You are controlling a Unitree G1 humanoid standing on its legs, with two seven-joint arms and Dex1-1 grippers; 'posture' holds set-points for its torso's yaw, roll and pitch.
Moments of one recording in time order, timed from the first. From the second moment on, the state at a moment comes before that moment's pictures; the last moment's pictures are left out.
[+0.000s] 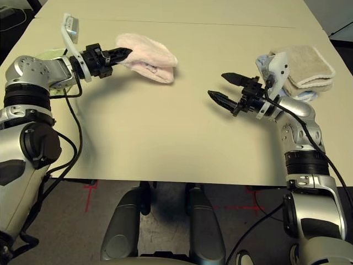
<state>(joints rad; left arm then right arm) -1.31 0.47 0.45 0.87 -0.52 1.05 -0.67 -0.67 -0.57 -0.14 0.43 0.37 0.09 1.08</state>
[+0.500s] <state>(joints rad) -1.28 0.49 0.59 0.81 -0.55 0.62 -0.38 -0.69 -0.57 -0.13 0.44 0.37 0.09 1.09</state>
